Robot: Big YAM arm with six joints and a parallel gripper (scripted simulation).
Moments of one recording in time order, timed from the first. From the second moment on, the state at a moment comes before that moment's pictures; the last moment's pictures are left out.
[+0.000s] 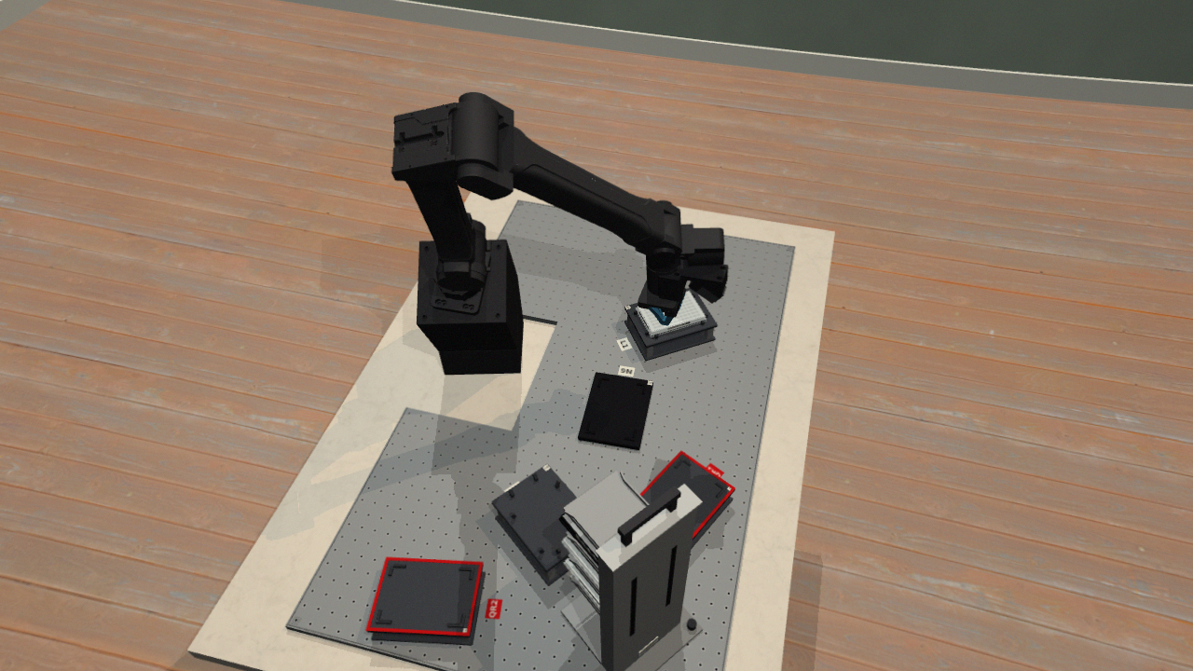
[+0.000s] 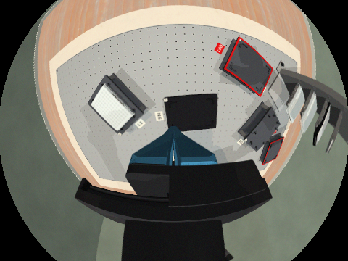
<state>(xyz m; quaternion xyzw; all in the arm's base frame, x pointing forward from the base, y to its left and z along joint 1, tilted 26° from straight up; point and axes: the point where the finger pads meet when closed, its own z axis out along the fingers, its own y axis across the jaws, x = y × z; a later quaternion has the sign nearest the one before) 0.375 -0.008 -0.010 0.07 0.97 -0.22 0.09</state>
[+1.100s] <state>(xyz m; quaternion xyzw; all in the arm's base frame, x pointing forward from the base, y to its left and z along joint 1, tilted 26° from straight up) 0.302 -0.034 0.012 0.05 0.97 -0.22 0.06</state>
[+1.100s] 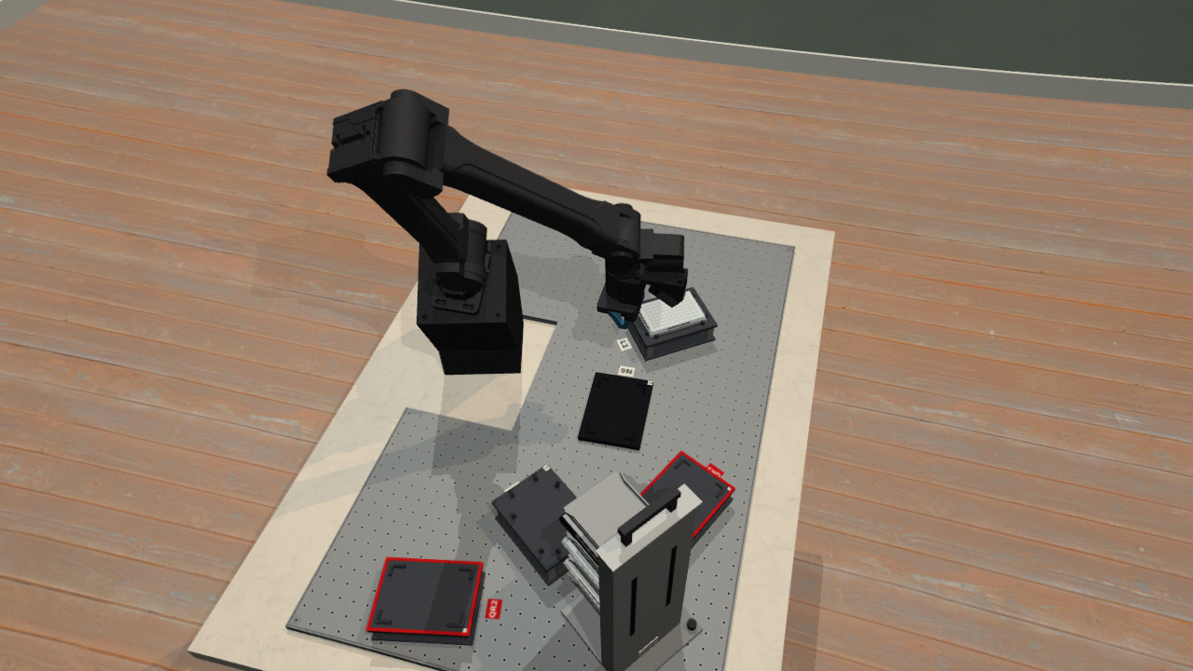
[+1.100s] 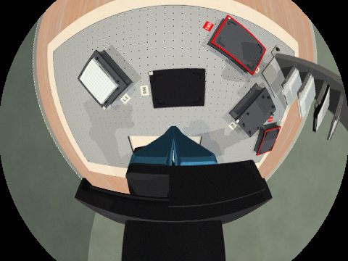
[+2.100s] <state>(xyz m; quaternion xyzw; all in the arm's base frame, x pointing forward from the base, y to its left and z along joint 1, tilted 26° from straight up) 0.291 -0.112 0.048 0.08 0.96 -0.23 0.12</state>
